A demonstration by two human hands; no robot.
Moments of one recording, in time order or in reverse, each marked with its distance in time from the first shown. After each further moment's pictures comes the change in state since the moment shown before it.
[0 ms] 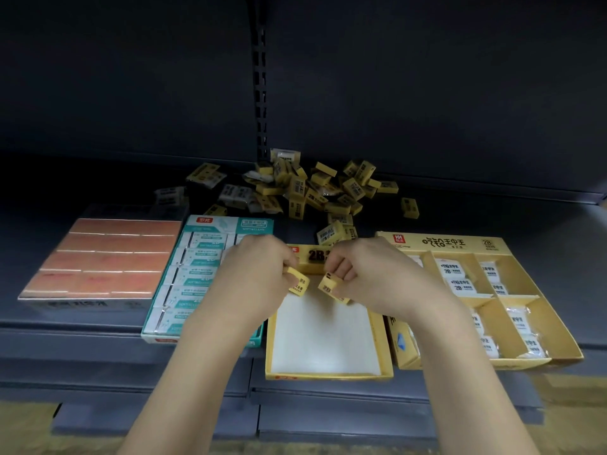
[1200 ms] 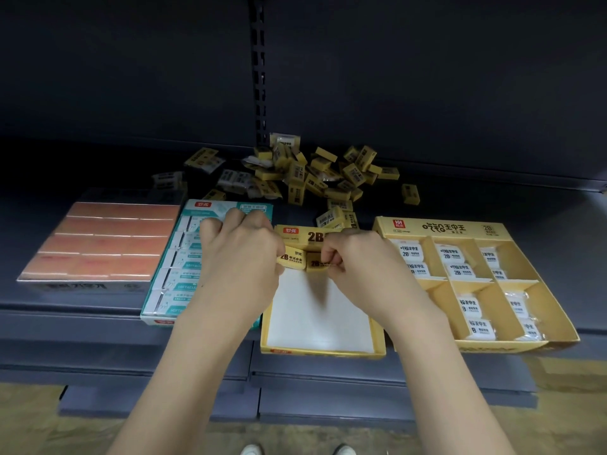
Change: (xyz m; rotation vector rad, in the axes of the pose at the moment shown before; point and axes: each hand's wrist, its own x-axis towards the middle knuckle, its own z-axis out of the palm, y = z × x) left_hand -0.009 -0.008 0.007 0.396 0.147 0.041; right_hand 0.004 0.009 0.033 -0.197 0.266 -0.040
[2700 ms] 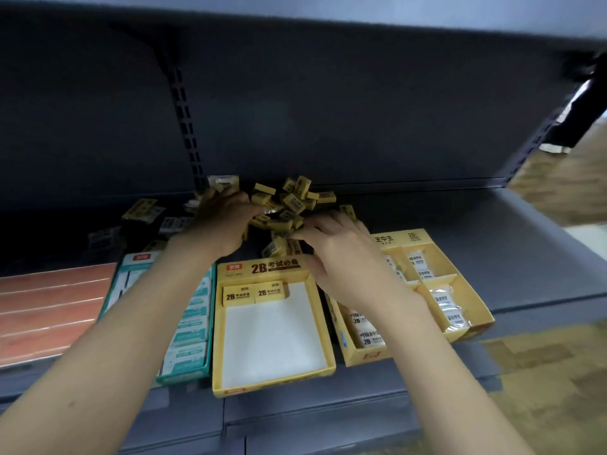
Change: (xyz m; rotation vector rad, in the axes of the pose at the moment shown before) left_hand 0.128 0.010 0.018 0.171 0.006 0.381; right_hand -0.001 0.039 -0.030 -0.169 0.307 -0.093
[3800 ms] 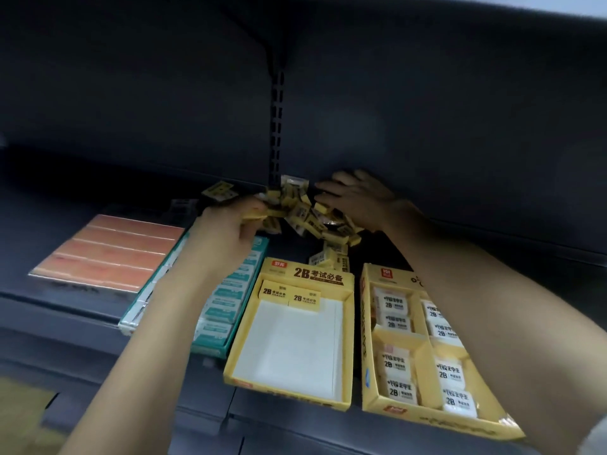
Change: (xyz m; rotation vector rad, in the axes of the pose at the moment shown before) left_hand -0.083 -0.007 -0.006 -0.513 0.433 -0.484; right_hand 0.164 0.049 0.047 -0.701 -0.228 -0.687
